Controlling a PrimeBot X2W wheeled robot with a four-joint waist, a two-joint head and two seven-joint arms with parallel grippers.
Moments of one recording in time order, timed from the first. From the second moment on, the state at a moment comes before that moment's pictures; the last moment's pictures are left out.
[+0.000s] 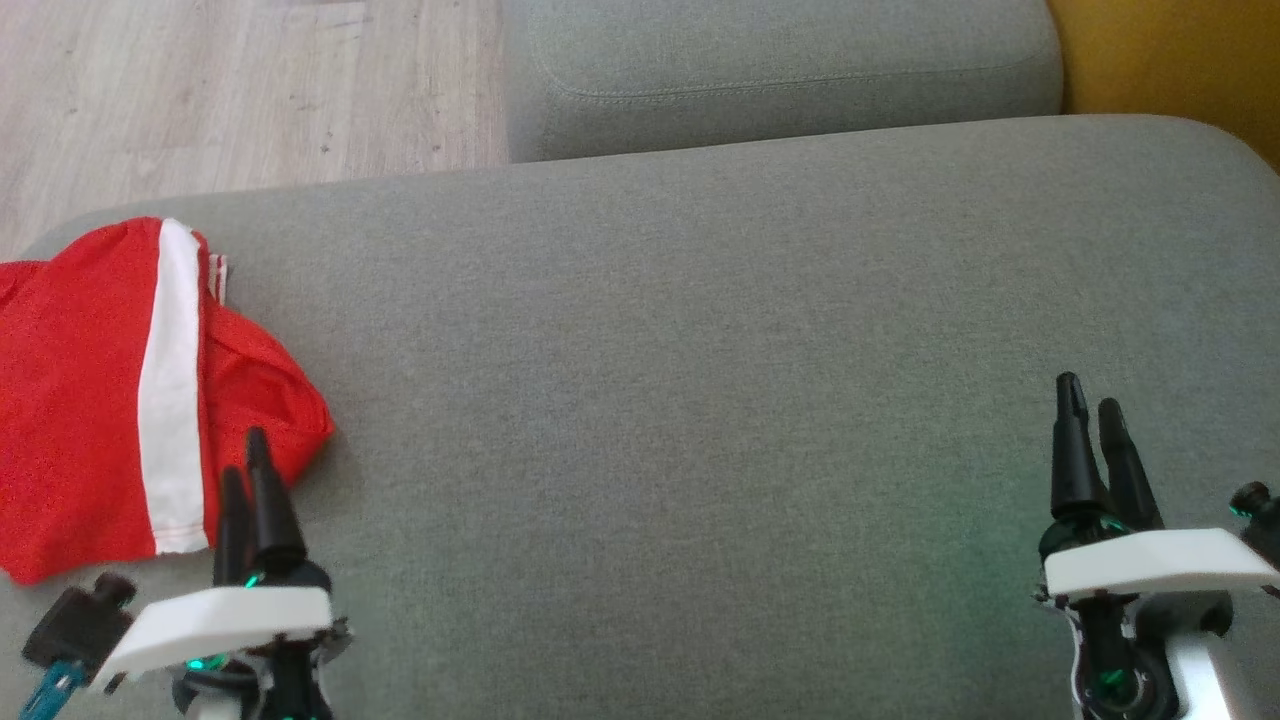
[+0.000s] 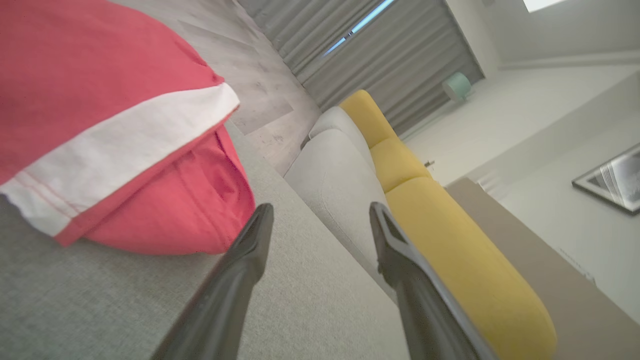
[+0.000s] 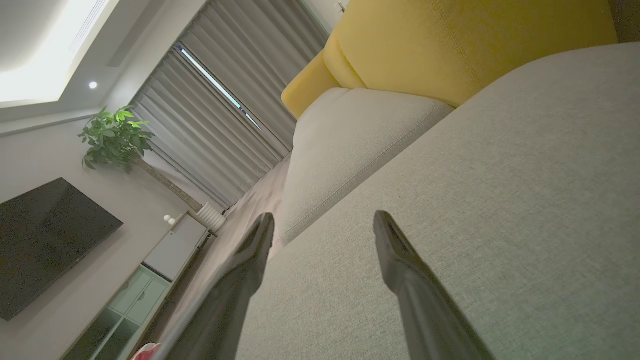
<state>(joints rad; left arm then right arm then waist) -0.02 0.04 0.00 0.13 -1.00 -0.09 -0.06 -0.02 -0.04 -0.03 0.16 0.76 0.13 -0.06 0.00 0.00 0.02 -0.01</state>
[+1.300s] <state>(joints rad) -0.03 0.11 -0.29 0.10 -0.32 0.09 -0.17 -0.02 -0.04 0.02 0.08 0.16 0.13 -0.17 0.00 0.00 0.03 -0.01</state>
